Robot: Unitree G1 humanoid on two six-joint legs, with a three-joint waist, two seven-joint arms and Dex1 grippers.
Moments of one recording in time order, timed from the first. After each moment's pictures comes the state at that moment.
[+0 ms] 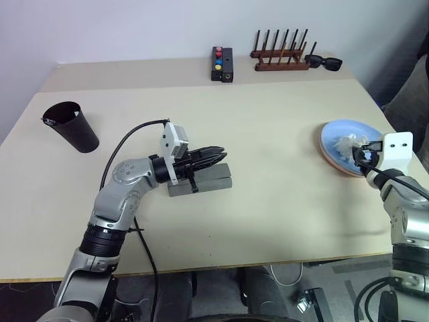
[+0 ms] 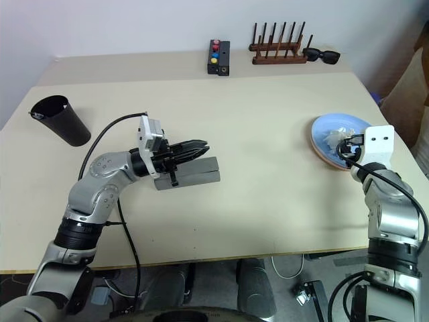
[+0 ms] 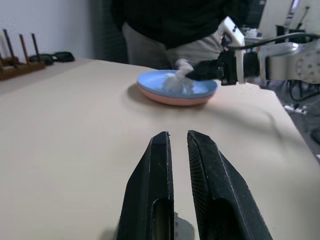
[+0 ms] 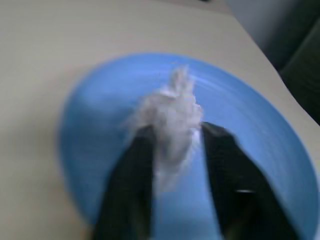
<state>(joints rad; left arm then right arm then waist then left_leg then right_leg) -0.46 0.41 -0.09 -0.11 -0.49 0.35 -0.92 -0.30 -0.61 -0.39 0.15 0.19 0.43 0.28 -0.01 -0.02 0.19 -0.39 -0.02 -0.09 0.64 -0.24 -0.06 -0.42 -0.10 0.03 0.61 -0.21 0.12</state>
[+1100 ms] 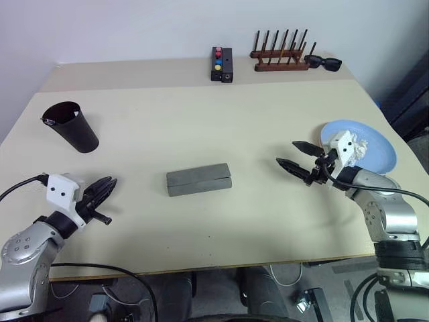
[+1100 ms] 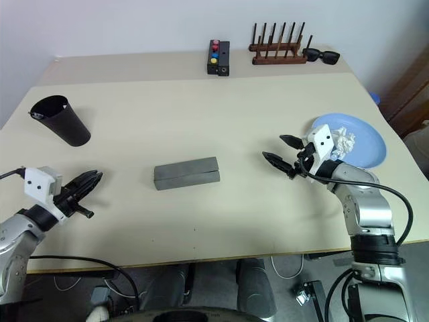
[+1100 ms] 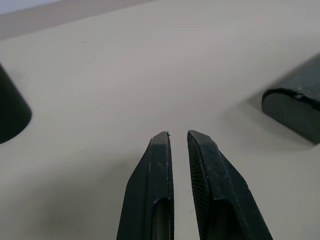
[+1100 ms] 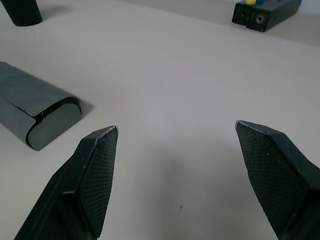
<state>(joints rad) 0.20 0.58 0.43 -0.28 -0.42 0.26 -0.65 -0.32 -0.61 -0.16 0.07 0.40 0.28 0.89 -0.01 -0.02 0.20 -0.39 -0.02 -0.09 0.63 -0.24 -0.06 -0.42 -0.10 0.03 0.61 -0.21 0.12</state>
